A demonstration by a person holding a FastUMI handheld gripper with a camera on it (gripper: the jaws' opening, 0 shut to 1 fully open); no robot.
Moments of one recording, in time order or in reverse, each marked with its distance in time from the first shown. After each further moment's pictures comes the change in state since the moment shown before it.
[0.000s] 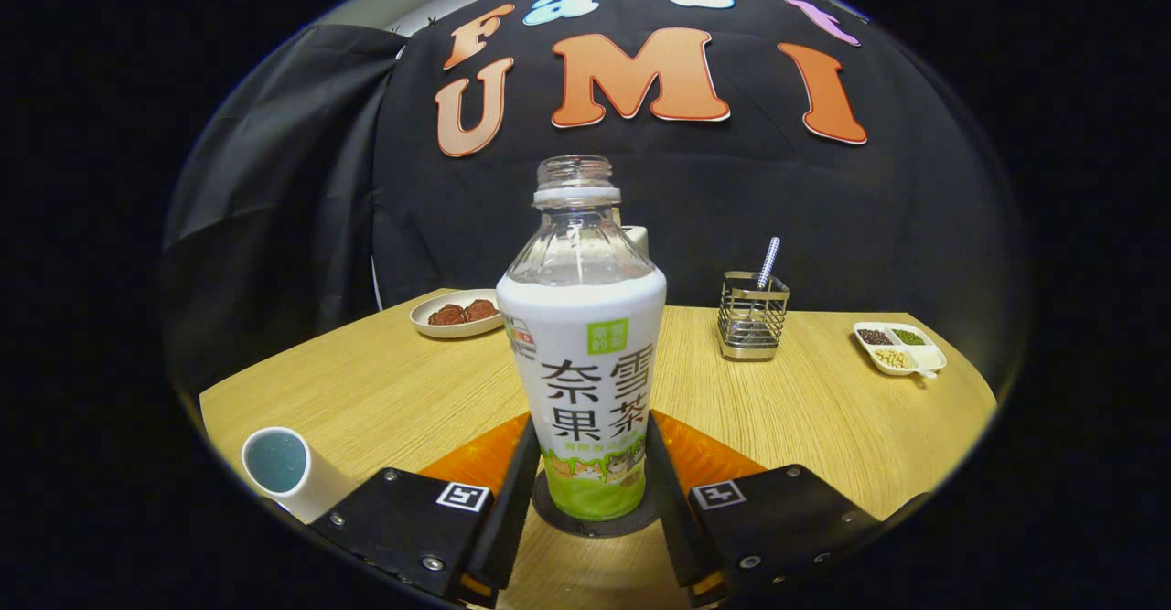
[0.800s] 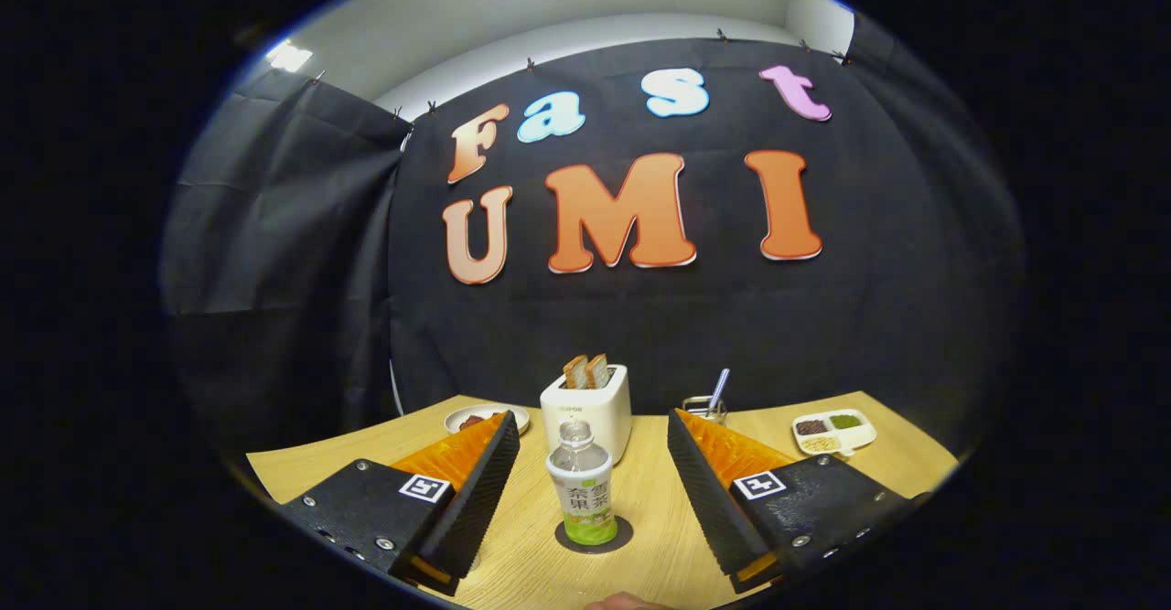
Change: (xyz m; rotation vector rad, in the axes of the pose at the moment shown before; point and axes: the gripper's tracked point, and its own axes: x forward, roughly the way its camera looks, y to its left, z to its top) arm -0.161 -0.026 0.164 0.041 -0.355 -0.050
